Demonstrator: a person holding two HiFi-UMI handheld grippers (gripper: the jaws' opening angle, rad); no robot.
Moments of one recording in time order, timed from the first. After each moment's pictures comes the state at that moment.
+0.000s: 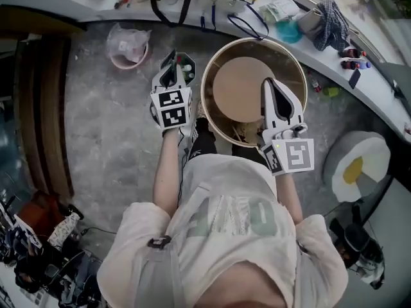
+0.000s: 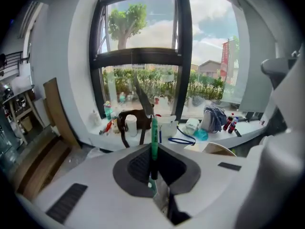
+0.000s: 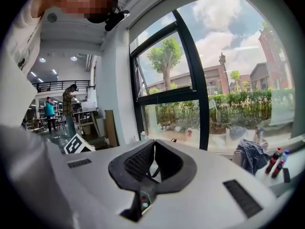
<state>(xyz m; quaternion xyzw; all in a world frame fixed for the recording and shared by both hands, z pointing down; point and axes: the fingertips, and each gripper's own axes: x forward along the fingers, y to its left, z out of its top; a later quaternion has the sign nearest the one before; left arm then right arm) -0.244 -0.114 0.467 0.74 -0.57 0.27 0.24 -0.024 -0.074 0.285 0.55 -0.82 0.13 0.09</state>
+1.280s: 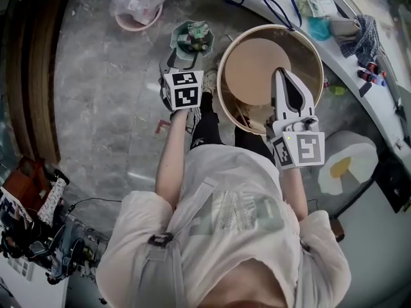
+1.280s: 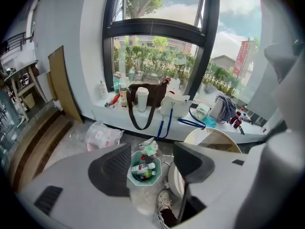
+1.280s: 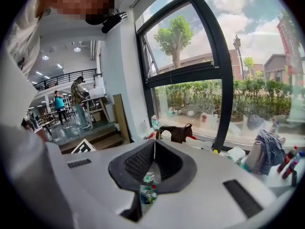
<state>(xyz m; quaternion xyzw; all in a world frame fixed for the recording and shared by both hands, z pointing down) -0.312 -0.091 0.585 0.68 -0.56 0.30 0.35 -0.119 -0.110 0.359 0.49 -0.84 0.17 0.17</state>
